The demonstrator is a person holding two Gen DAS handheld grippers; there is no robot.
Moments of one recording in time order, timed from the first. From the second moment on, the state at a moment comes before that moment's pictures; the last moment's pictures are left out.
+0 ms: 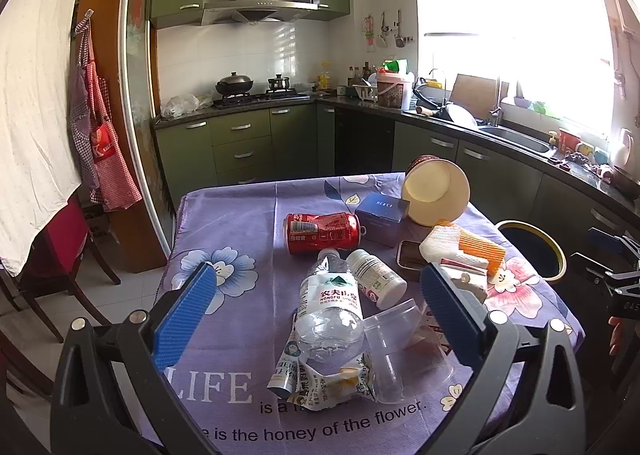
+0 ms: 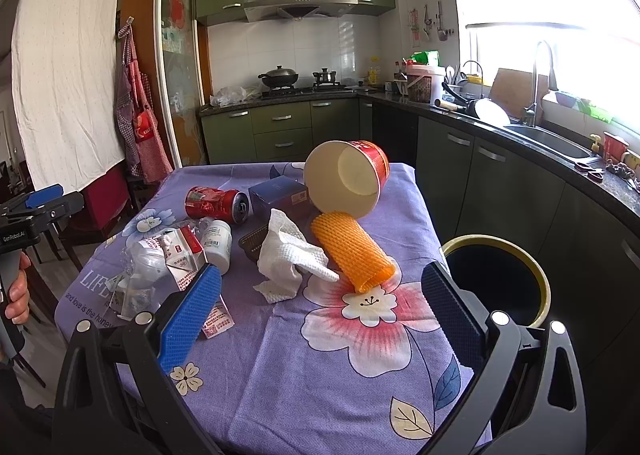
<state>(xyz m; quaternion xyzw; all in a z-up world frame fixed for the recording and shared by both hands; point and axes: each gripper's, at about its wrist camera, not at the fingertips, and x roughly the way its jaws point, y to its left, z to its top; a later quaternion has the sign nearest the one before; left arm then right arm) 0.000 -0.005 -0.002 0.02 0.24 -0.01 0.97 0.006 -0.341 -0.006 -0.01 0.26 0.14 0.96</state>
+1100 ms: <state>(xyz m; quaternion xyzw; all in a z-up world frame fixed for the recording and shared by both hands) 0.001 -0.007 -0.002 0.02 0.25 -0.02 0.97 0.010 -0.340 -0.009 -0.01 0.26 0.14 0.95</state>
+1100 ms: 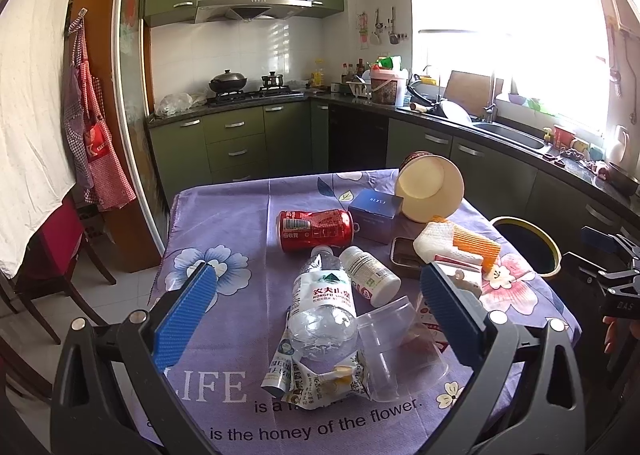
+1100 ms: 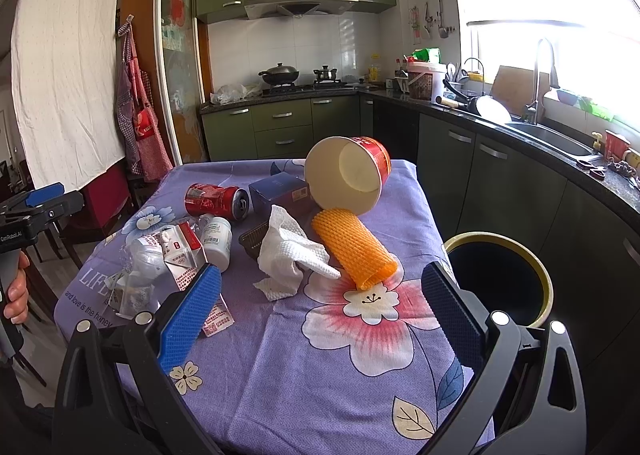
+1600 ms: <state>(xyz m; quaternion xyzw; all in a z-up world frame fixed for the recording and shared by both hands) 0.001 -0.009 0.000 0.02 0.25 -0.03 0.97 0.009 -0.340 -0.010 -0.01 0.26 0.14 0.95</state>
